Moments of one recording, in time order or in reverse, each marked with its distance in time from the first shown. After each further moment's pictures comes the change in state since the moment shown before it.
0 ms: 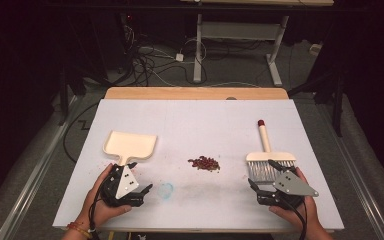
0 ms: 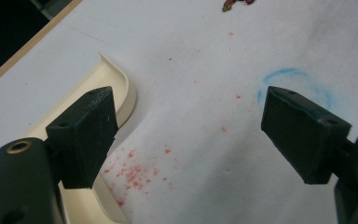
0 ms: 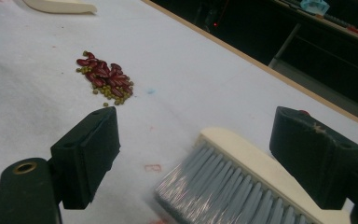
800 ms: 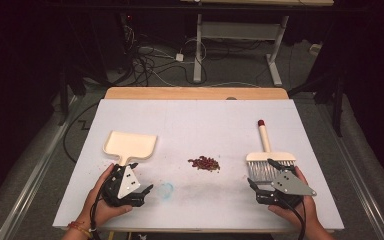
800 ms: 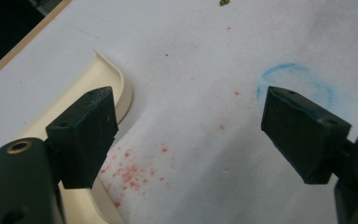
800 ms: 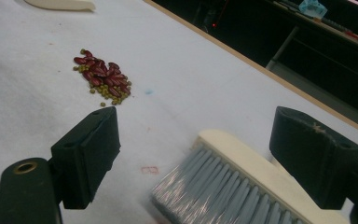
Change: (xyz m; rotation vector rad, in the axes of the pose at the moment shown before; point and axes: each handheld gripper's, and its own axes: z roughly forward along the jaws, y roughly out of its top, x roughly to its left) left arm -0.002 0.001 0.005 0.020 -0.002 0.010; right arm 0.001 0.001 0.002 0.002 -0.008 -0.019
